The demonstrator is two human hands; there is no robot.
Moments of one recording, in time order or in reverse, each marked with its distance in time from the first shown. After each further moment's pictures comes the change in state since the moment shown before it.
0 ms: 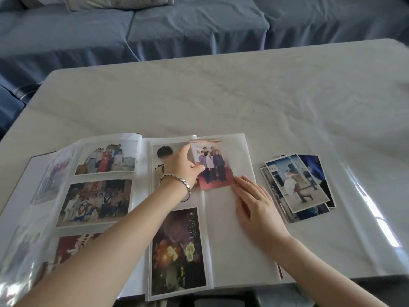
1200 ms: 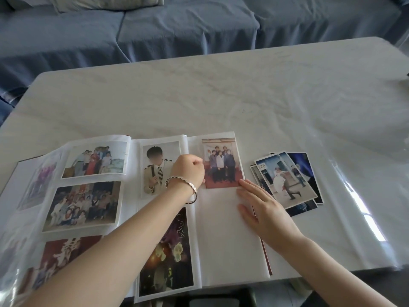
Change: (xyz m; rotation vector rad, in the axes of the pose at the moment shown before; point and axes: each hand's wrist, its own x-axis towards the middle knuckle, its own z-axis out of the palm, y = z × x) left_hand -0.001 0.017 0.032 -0.249 -0.018 -0.104; right_hand -0.013 0.021 -0.031 -0.021 -0.161 0.015
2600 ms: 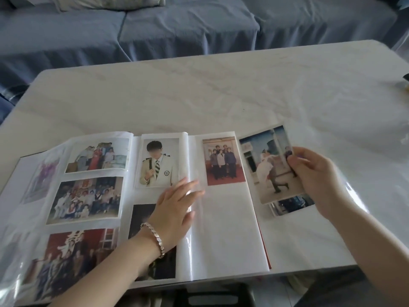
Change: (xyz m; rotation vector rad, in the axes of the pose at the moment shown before) left_hand -0.070 -0.069 -0.036 0.611 -0.165 0.707; right_hand 0.027 0.014 -0.079 0.801 0.270 0.559
